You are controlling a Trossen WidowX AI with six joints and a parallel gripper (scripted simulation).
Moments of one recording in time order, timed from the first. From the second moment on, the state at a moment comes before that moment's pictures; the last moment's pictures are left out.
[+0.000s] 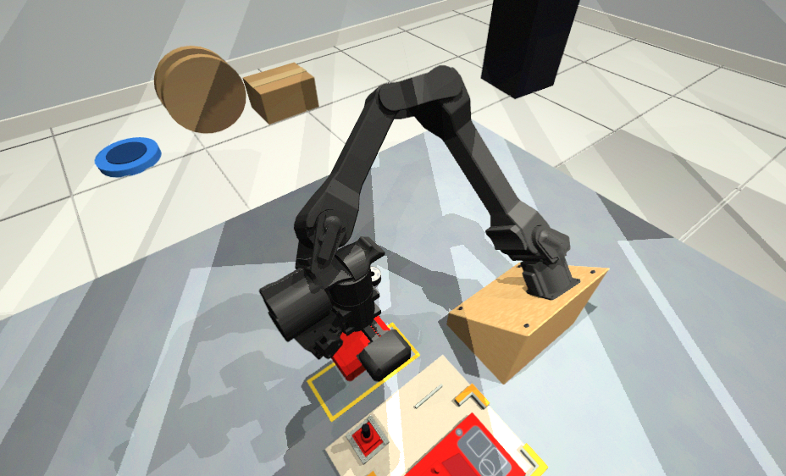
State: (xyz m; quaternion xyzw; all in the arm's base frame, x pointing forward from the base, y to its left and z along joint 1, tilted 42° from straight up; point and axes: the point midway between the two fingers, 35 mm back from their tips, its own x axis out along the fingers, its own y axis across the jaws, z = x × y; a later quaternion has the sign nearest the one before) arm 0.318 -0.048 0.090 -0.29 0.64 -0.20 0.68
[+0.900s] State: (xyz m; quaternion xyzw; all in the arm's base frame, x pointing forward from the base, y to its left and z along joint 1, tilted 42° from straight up) arm 0.318 -0.063 0.085 -0.29 0.63 -0.21 0.69
